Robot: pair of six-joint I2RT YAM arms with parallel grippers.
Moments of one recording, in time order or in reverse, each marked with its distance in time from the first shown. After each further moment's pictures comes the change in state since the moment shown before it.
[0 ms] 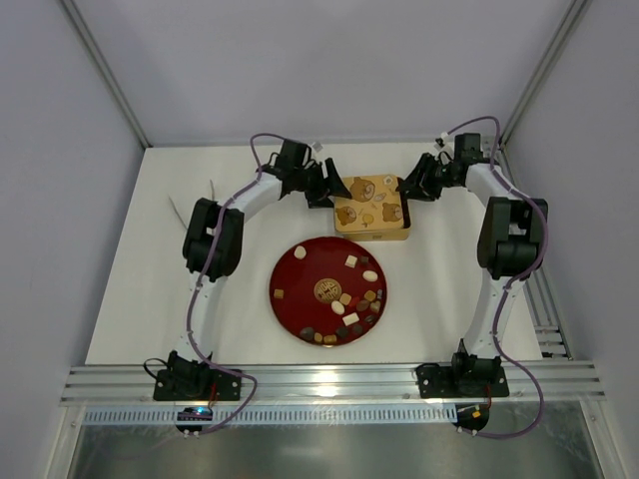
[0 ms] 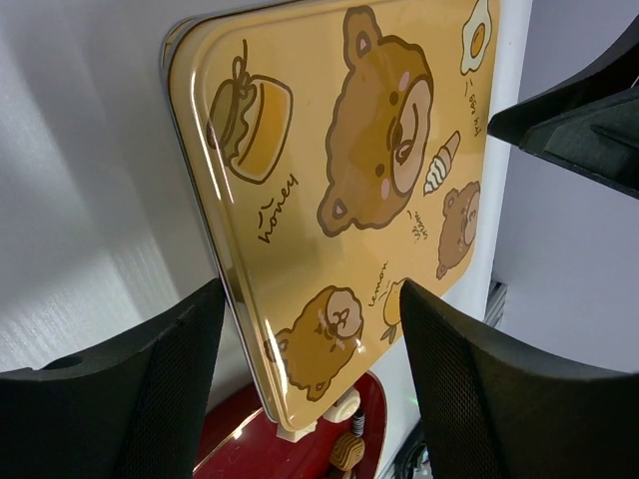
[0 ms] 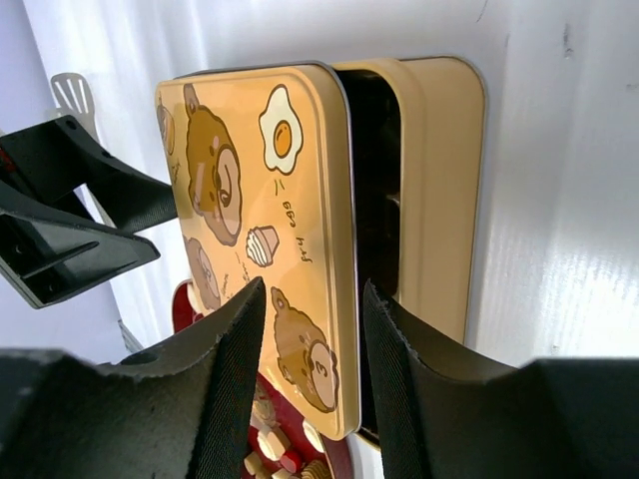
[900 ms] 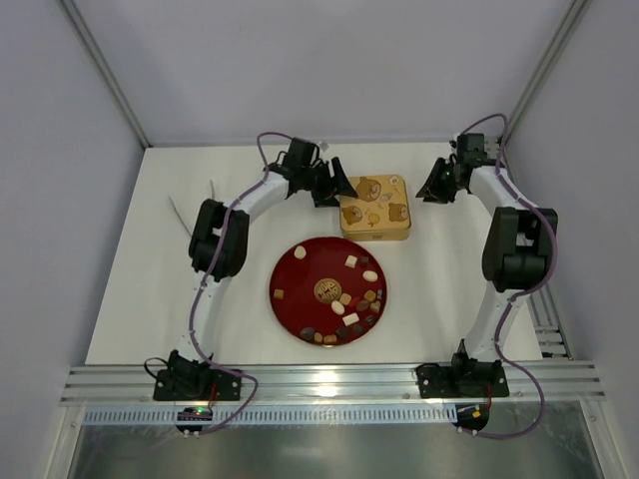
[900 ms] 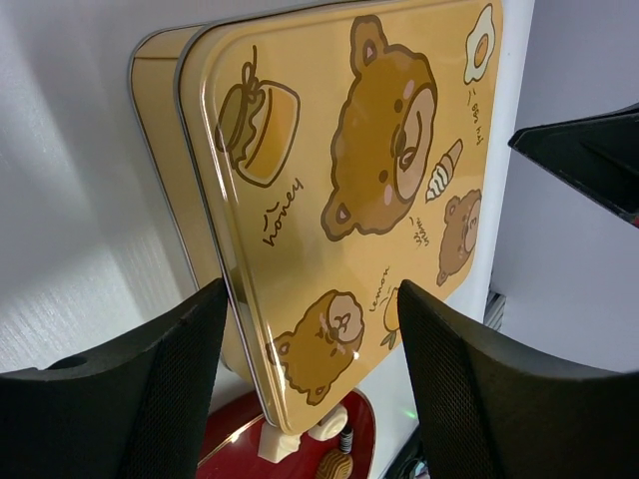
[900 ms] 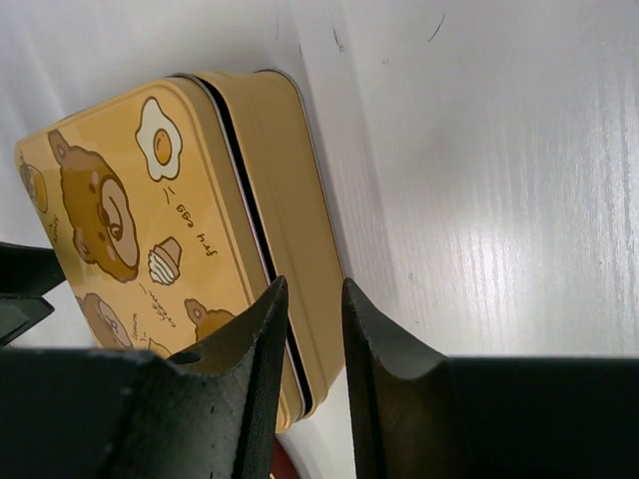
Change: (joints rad) left arm -0.033 0.034 0.068 -0.032 -0.039 -0.027; right arm 0.013 -0.141 -0.084 -0.050 0.402 -0.007
